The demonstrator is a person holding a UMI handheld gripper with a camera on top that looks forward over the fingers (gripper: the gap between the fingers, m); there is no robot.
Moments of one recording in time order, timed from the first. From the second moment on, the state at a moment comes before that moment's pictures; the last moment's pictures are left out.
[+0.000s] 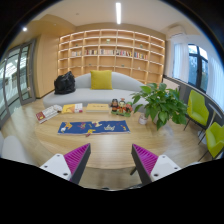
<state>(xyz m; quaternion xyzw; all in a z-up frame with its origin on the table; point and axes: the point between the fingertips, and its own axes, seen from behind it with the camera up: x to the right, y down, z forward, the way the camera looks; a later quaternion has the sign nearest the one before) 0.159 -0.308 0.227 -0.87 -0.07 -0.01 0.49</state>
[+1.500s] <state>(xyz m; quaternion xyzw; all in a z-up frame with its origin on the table) -0.211 -0.027 -0.013 -0.87 -0.16 0.04 0.46</state>
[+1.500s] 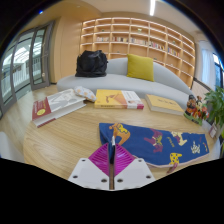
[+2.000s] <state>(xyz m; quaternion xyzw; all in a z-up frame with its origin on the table) -0.227 -0.062 0.140 -0.83 -0.10 0.25 0.49</state>
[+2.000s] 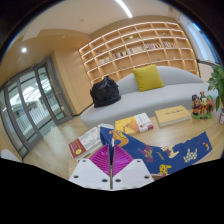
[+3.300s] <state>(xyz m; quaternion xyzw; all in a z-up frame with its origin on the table) 0.138 -0.158 0.165 -0.86 -0.07 0.00 0.51</state>
